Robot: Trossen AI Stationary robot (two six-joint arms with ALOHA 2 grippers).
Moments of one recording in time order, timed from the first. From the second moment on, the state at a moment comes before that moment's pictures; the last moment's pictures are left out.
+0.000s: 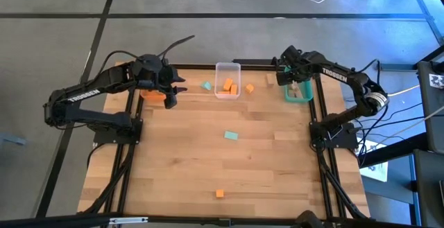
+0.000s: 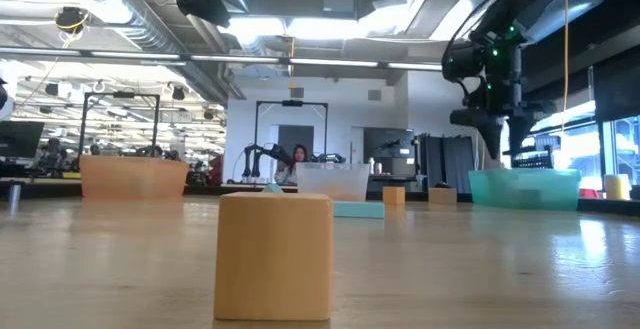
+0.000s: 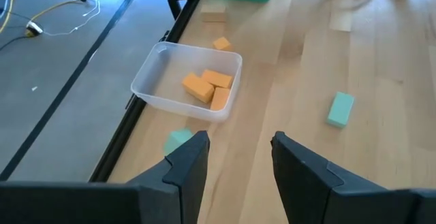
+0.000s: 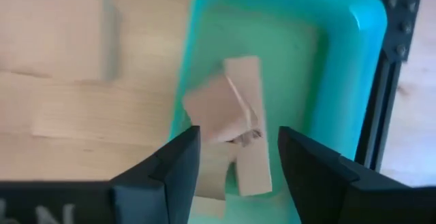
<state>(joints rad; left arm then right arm) 0.38 1.00 1.12 -0.70 -0.04 0.13 -0.90 1.46 1.01 -0.94 0.28 0.49</state>
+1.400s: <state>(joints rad) 0.24 1.65 1.12 -0.35 0.36 0.40 -0.38 1.35 1.48 -1.03 -0.21 -0.01</state>
